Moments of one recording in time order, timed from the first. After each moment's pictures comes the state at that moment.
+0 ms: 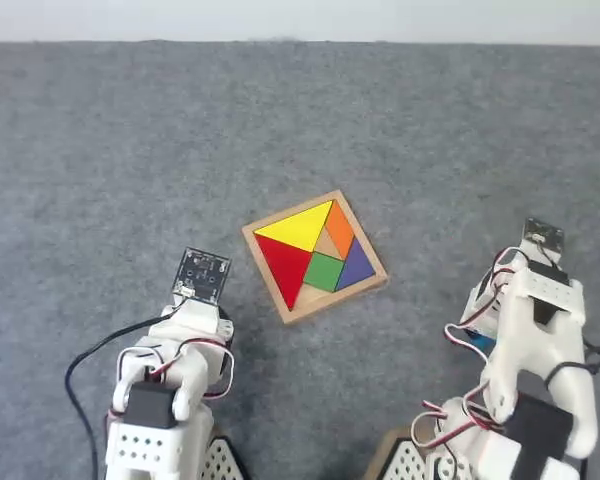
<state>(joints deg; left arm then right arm) 1.1 -103.2 97.1 72.0 -4.0 20.0 -13.9 54.1 58.3 -1.9</state>
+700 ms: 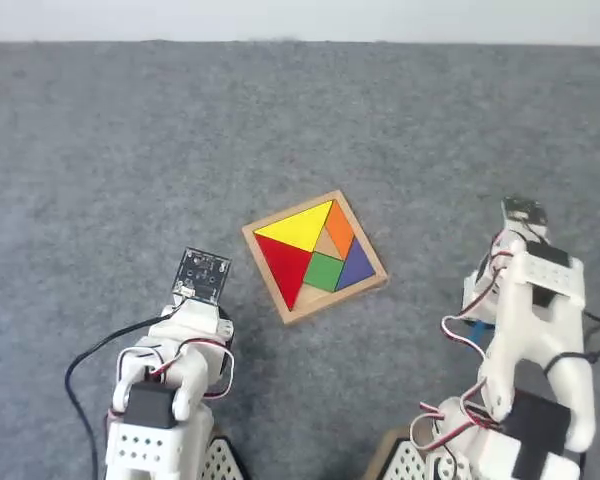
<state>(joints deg) 1.1 -103.2 97.1 72.0 -4.0 16.0 -13.6 45.5 64.4 9.5</state>
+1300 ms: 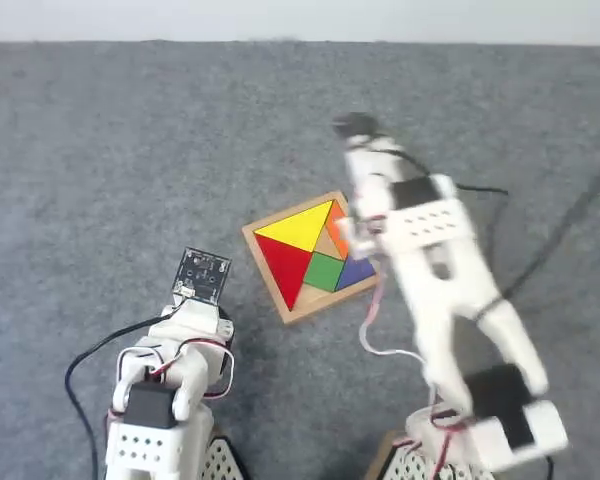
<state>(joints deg) 1.1 -103.2 97.1 72.0 -4.0 -23.2 -4.1 16.5 68.4 9.5</state>
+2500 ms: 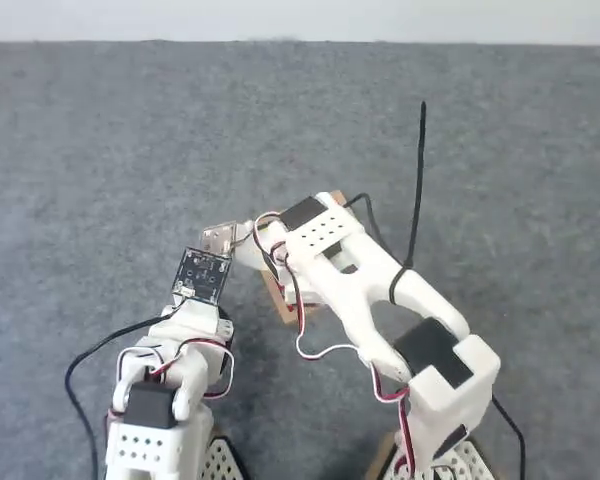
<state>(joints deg) 1.1 -103.2 97.1 72.0 -4.0 -40.4 14.1 10.8 70.9 55.5</state>
